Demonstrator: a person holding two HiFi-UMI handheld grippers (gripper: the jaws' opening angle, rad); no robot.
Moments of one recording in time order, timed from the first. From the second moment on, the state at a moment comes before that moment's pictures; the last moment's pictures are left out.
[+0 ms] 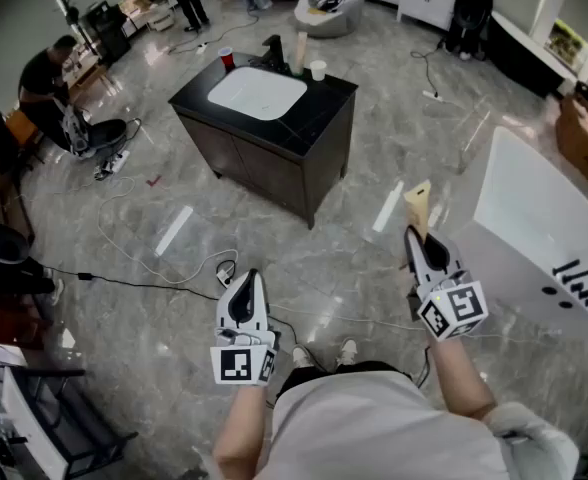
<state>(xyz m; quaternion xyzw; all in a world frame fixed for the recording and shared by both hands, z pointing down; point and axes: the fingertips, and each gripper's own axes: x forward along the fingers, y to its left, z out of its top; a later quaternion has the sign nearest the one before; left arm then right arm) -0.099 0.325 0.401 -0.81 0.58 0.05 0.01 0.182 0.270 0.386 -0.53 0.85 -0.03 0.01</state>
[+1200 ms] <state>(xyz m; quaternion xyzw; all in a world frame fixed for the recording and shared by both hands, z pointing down) -0.086 0.333 0.400 -0.81 0.58 0.06 0.01 0.197 0.284 0.387 -0.53 0.85 -0.03 0.02</state>
